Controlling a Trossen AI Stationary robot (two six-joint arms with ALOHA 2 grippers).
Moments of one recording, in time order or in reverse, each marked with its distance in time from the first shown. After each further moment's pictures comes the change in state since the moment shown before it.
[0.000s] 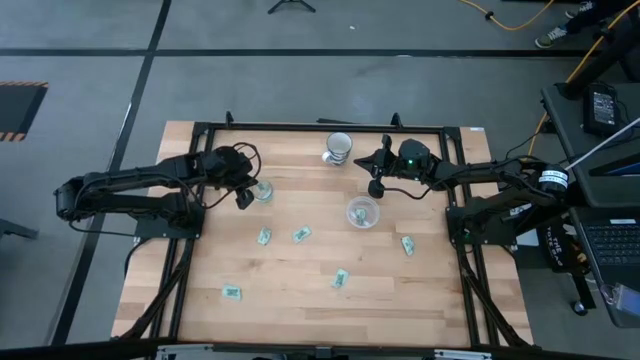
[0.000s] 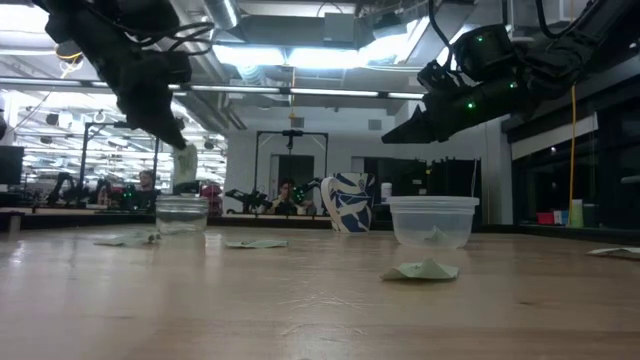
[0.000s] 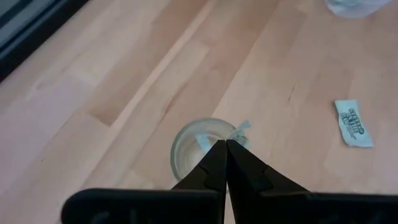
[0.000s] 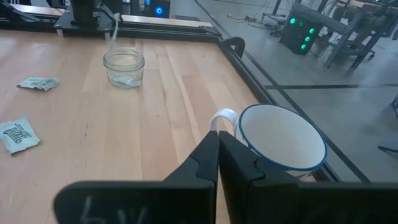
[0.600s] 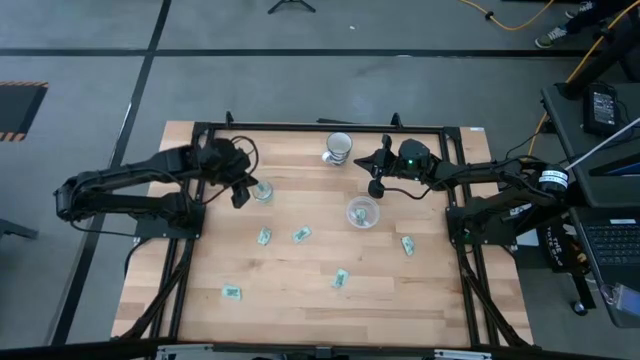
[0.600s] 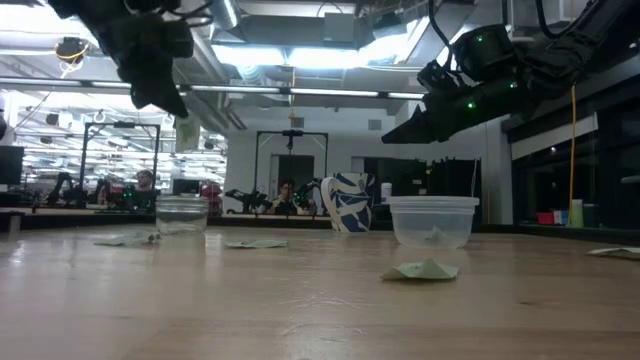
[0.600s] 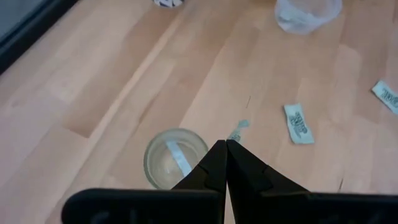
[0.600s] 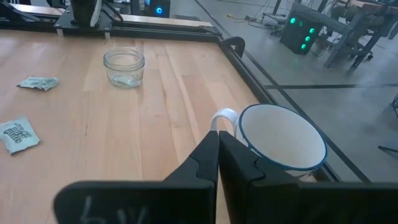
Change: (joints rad) left arm 0.000 -0.005 0.146 -0.135 0.116 0.004; right arm 0.000 0.000 0.000 -0.002 0.000 0.000
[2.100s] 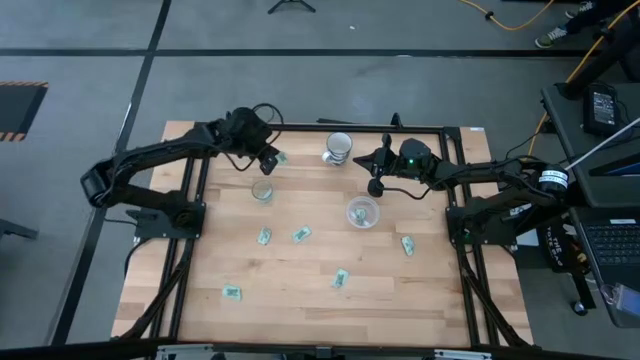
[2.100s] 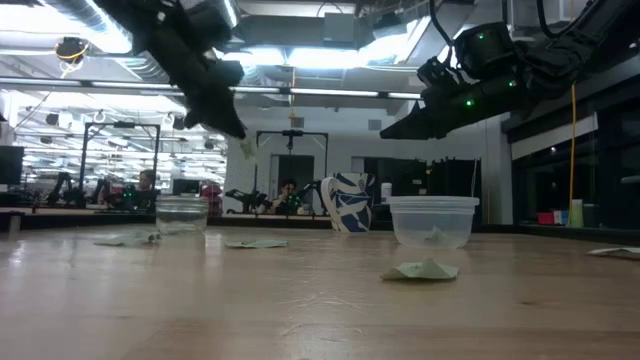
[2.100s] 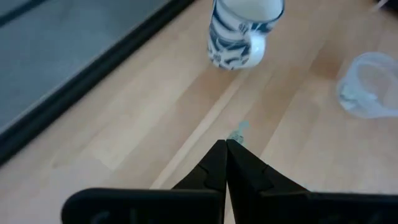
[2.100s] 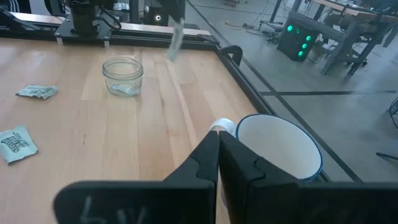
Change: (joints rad) left arm 0.259 0.374 0.142 0.285 0.069 0.051; right arm 0.000 0.000 0.004 0.026 0.000 0.000
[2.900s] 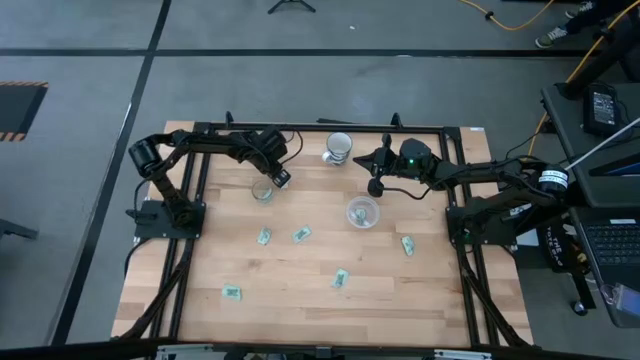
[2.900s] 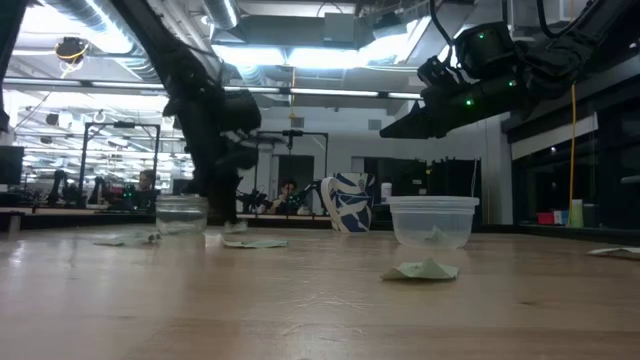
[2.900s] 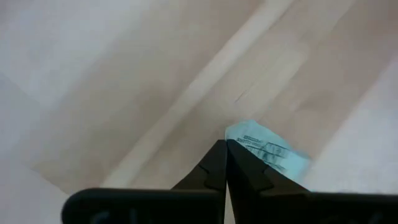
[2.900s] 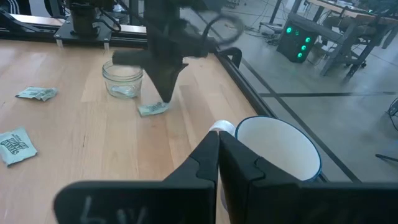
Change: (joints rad) left arm -0.004 0.444 -0.004 0.062 -0.007 -0.047; right arm 0.000 0.000 0.000 0.008 0.000 0.000
